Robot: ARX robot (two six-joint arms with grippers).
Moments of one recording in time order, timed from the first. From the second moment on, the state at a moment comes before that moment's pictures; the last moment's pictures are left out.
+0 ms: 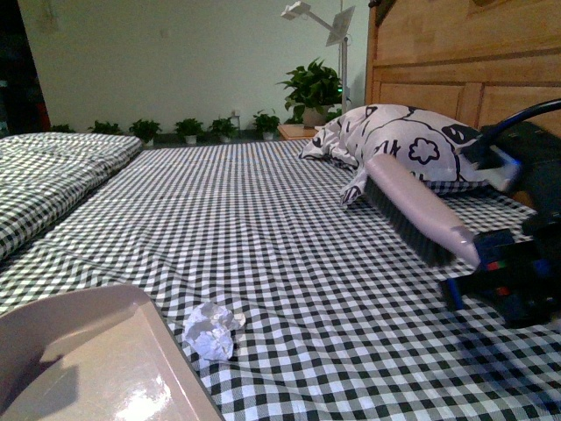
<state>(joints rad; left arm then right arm) 0.37 1.57 0.92 -0.51 0.68 1.39 0.25 1.47 0.86 0.00 0.11 -0.01</state>
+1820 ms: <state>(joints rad) 0.37 1.57 0.92 -0.51 0.68 1.39 0.51 1.52 0.87 -0.12 -0.12 0.04</state>
